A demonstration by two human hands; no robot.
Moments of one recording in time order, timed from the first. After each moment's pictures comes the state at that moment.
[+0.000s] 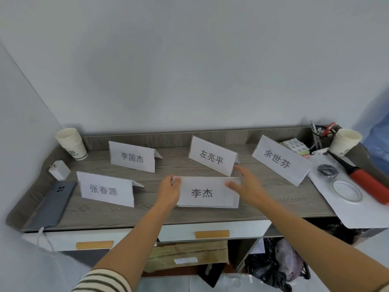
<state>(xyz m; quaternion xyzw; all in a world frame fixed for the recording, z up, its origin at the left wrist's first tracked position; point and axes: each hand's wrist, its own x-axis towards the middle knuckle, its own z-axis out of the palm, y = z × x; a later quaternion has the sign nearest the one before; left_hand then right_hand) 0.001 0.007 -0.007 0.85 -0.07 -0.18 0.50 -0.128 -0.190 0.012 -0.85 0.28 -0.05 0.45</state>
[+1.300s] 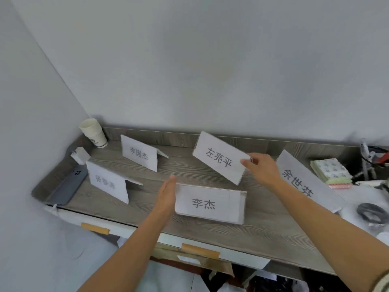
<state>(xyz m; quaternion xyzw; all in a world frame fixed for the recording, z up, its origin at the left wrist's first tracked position) -0.022 -0.058 0.009 0.76 0.14 -0.18 0.61 -0.035 -0.332 0.003 -0.89 0.18 -0.09 0.41</state>
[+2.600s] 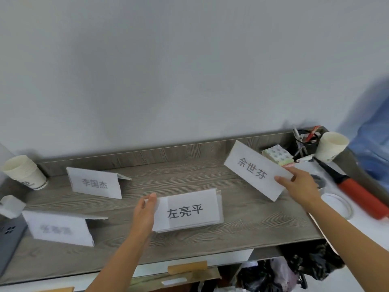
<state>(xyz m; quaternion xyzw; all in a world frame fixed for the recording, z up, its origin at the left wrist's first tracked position) -0.001 -0.055 -0.009 0.75 0.06 -0.21 0.62 -0.178 -0.400 0.004 -0.79 0.44 -0.17 0.39</state>
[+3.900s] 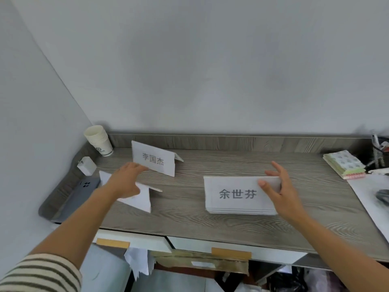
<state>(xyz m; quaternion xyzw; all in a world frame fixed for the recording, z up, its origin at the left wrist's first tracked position) 0.127 0.130 0.038 0.96 -0.22 -0.14 0.00 -0.092 -0.244 -0.021 -0.81 0.22 -0.17 0.52</state>
